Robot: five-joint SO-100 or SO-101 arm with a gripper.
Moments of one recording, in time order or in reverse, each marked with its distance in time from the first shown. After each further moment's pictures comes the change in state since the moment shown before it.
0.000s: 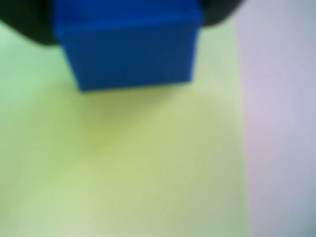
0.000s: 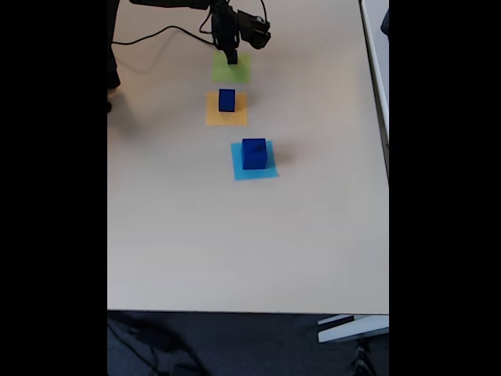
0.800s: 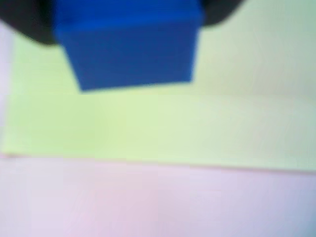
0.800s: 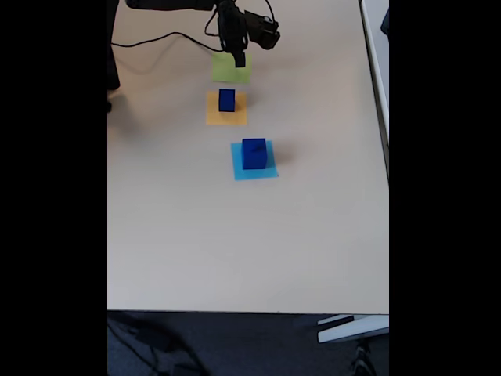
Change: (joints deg) arm 6.6 1.1 -9.0 7.8 -9.5
